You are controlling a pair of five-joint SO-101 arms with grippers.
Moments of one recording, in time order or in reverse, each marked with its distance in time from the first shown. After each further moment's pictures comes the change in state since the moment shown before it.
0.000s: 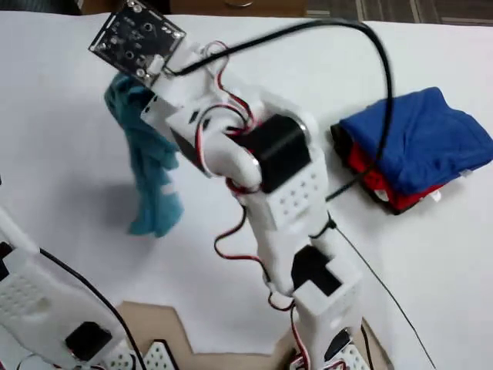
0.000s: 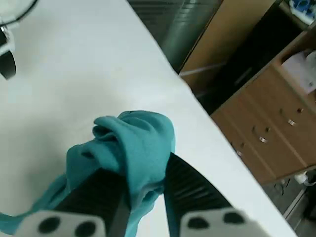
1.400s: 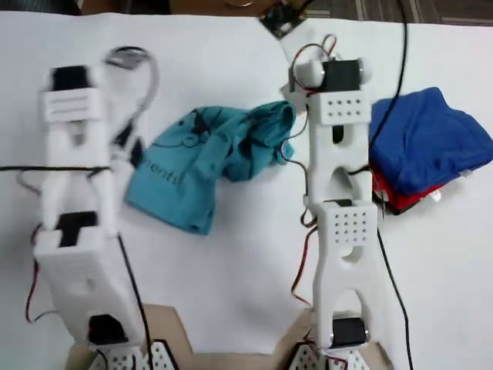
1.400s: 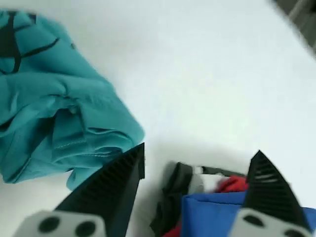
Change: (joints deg) left arm 42.0 2.3 2.4 11.0 -0.8; right arm 34.5 34.0 -13.7 6.2 8.4
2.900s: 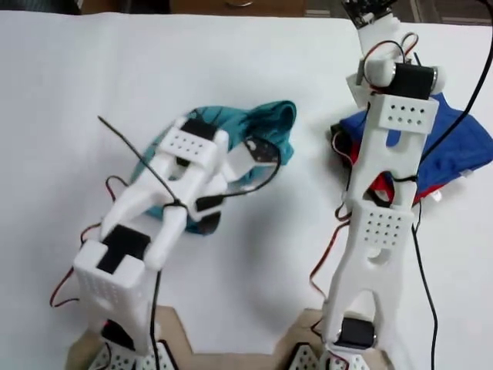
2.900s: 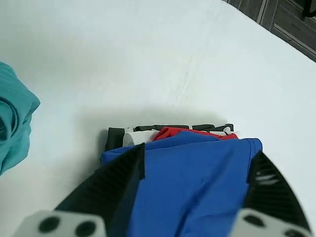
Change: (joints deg) left arm 24.8 -7.0 30.8 -14.8 -17.1; right arm 13.7 0.0 -1.6 0.2 -0.1
